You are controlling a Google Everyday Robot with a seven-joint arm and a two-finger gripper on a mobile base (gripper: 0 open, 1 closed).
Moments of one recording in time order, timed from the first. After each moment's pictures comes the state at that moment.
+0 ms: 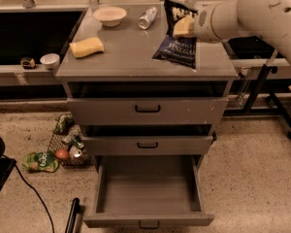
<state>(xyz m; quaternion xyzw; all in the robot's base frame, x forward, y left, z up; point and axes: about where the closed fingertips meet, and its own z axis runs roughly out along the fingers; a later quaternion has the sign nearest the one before) 0.708 -0.119 0.948 -0.87 -0.03 -0.43 0.25</state>
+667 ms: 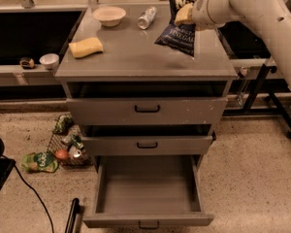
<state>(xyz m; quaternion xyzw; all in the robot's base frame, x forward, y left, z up) 0.785 -0.134 0.947 -0.87 0.02 -0.41 0.25</state>
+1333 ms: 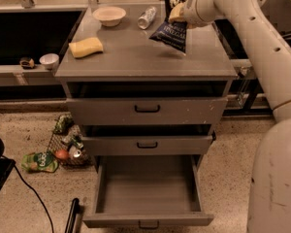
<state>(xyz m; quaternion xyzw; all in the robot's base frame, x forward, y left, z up) 0.844 -0.128 0.928 -0.87 0.05 -0.41 0.26</state>
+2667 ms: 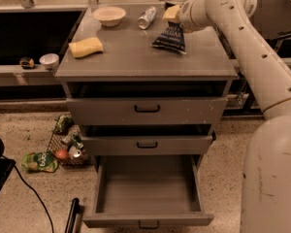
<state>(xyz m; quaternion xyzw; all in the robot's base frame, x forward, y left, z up) 0.876 -0.120 0.911 -0.85 0.08 -0.44 0.28</state>
